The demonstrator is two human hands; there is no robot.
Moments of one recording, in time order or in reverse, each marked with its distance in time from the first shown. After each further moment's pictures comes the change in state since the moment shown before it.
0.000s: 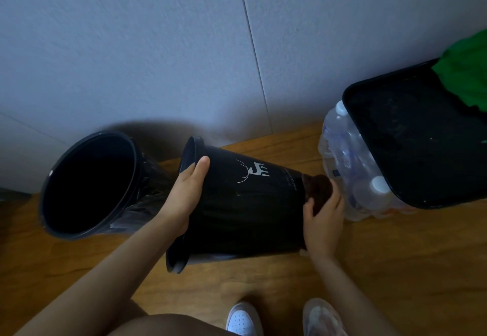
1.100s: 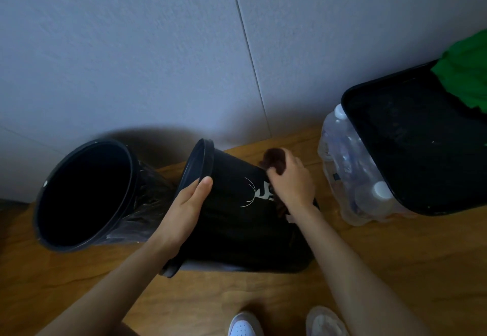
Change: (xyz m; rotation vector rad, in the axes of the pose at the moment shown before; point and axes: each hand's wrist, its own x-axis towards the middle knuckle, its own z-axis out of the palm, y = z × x) left_hand -0.016 -0.004 -0.002 0.143 -0.140 0.129; right_hand 0.060 -0.072 0.033 -0.123 -0.418 -0.104
